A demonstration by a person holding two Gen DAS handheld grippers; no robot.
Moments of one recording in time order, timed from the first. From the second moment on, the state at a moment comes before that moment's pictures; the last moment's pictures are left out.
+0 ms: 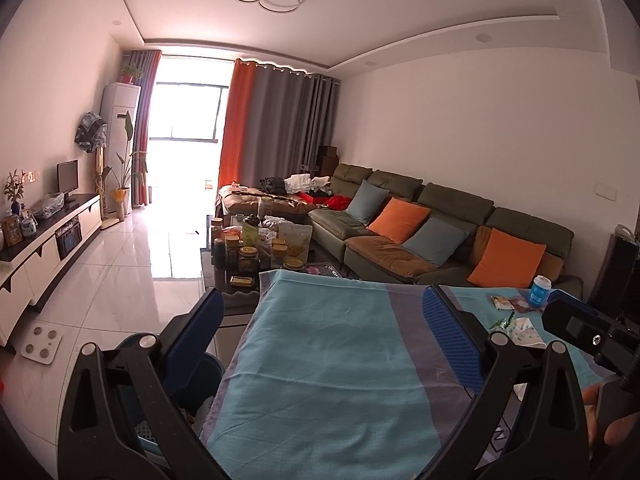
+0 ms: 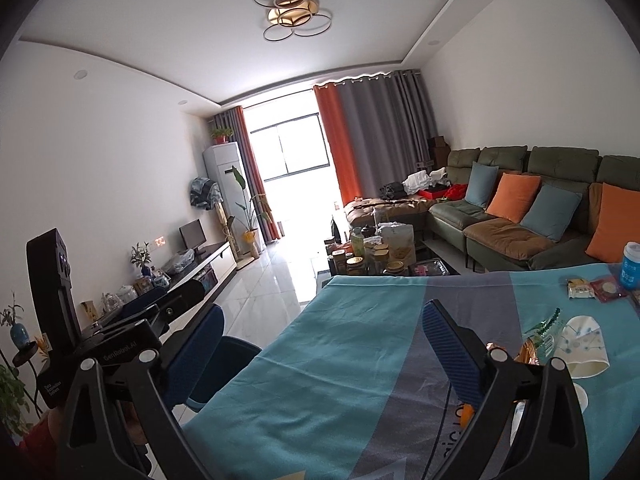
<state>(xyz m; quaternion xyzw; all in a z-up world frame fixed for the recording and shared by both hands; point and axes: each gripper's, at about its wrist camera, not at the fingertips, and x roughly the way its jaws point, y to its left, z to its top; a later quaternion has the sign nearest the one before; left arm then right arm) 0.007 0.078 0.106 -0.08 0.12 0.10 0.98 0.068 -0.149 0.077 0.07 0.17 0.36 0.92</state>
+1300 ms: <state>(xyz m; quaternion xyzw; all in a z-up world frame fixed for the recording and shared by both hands) -0.028 -0.019 0.096 -0.04 0.12 0.01 0.99 -0.001 -0.282 0.057 0.08 0.11 0.18 0.98</state>
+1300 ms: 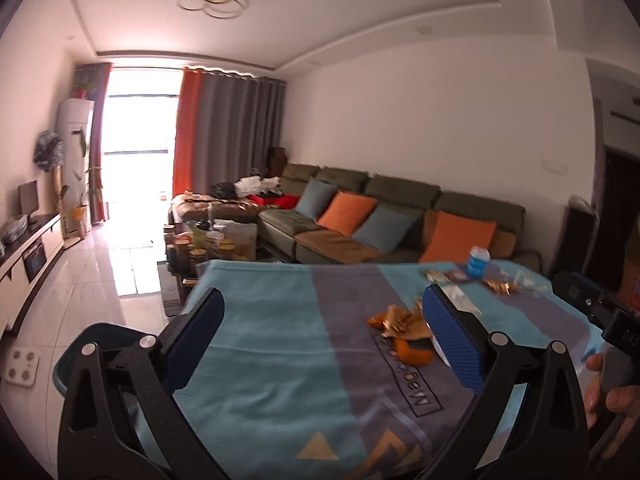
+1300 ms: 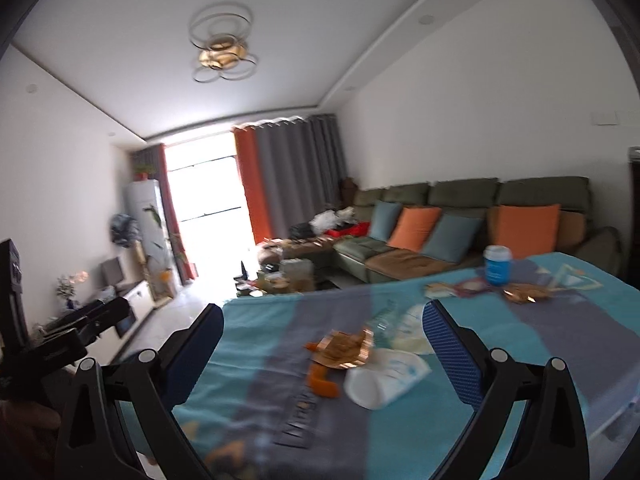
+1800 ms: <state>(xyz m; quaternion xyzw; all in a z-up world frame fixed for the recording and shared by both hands) 0.072 -0.076 0.052 -0.01 0.20 -0.05 0.98 0.069 -0.309 0.003 0.06 0.23 0.16 0.96</state>
